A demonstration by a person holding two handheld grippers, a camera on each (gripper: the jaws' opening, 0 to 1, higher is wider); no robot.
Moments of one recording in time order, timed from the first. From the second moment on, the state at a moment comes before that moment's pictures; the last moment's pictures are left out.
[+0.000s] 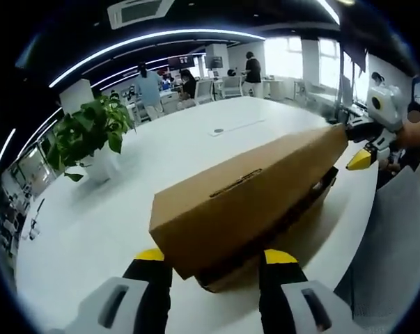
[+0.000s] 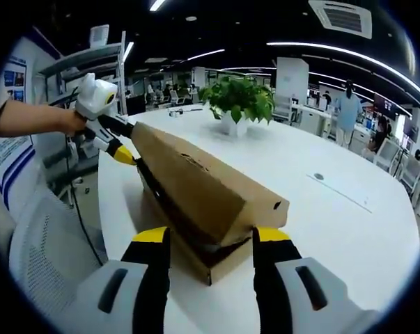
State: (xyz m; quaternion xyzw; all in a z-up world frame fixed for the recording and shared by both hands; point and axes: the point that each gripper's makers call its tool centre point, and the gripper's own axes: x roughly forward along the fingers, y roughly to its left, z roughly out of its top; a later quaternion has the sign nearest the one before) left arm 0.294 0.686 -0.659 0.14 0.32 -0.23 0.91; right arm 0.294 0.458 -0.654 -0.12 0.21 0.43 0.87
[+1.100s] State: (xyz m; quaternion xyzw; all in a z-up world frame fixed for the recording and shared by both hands) left arm 0.376 0.706 -0.600 0.16 0.25 -0.16 0.94; right arm 0.352 0.458 -0.598 -0.09 0.16 0.41 0.89
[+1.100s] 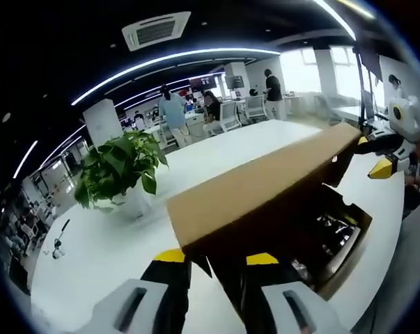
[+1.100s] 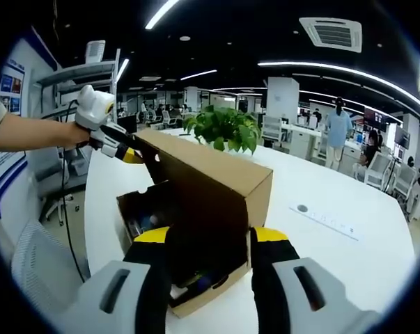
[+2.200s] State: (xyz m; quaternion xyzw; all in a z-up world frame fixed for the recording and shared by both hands) left arm 0.442 0.722 -0.594 0.15 0.24 -0.12 0.95; right arm 0.423 0.444 -0.588 -0.09 0.14 0.37 0.91
